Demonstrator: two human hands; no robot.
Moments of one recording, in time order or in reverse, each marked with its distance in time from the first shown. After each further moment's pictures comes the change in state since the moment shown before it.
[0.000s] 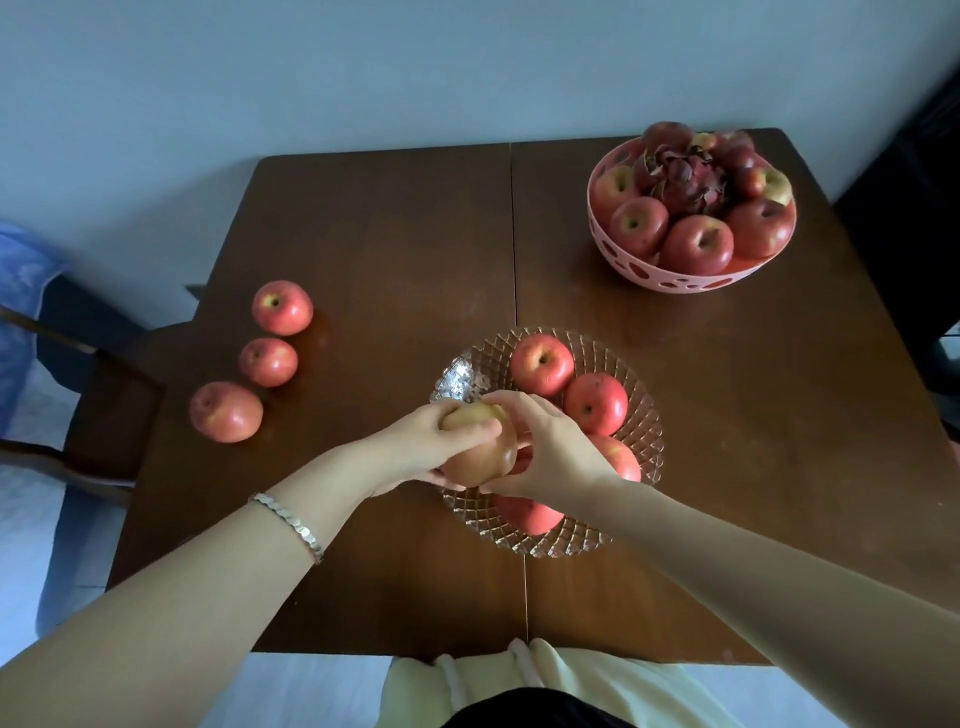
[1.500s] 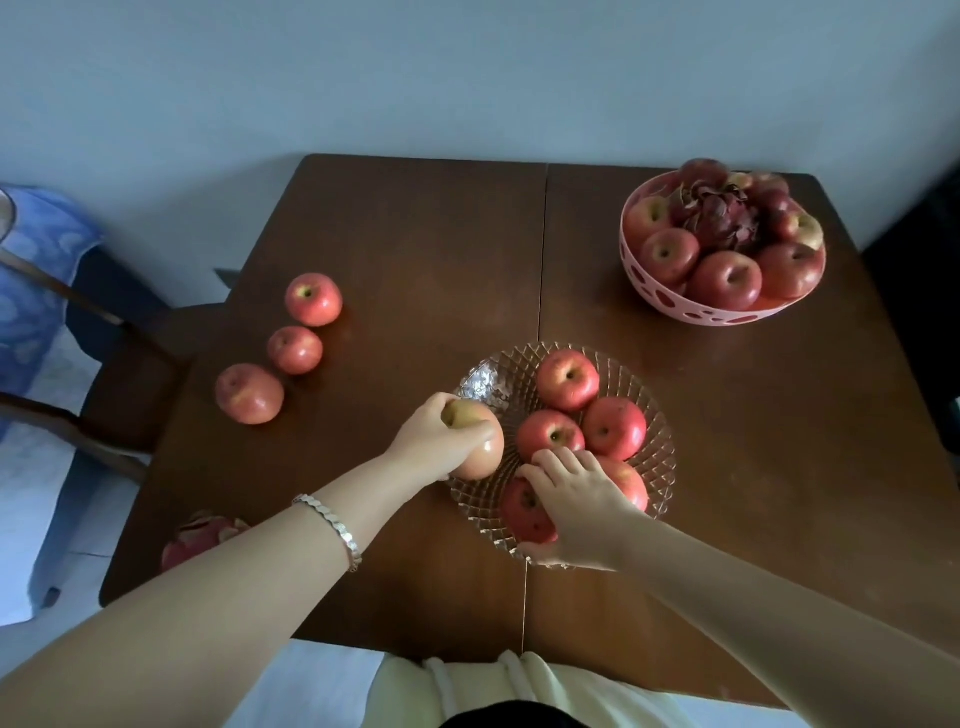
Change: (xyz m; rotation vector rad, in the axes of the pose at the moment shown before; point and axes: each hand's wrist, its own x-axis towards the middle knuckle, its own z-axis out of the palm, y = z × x) left_hand -0.006 -0.010 0.006 -0.189 0.342 -0.197; right_hand -0.017 0.022 0.005 -0.862 -0.371 -0.112
